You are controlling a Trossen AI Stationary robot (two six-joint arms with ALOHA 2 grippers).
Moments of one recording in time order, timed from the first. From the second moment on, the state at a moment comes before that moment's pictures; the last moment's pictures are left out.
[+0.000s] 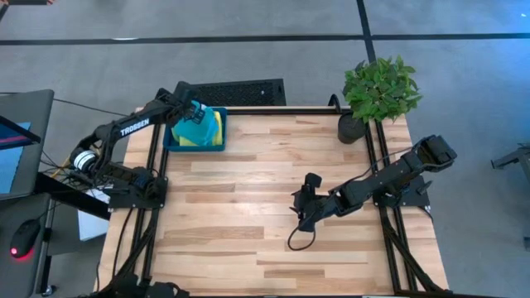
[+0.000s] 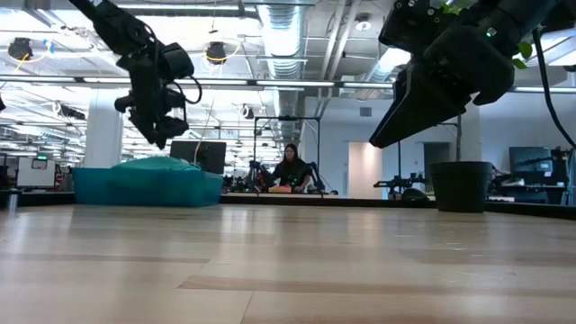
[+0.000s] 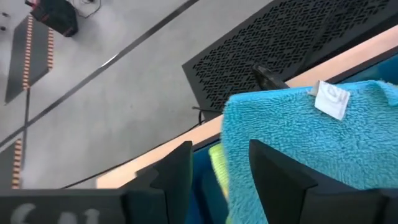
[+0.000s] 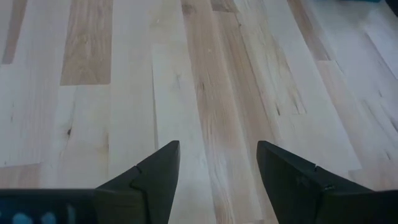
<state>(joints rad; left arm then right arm) 0.96 1.35 0.88 -0.45 -0.53 0.05 0.40 1.54 0.82 -0.18 0.47 0.25</state>
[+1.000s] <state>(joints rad) 0.46 0.30 0.45 -0.37 0.00 -0.09 0.38 1.02 0.80 -0.32 0.57 0.18</state>
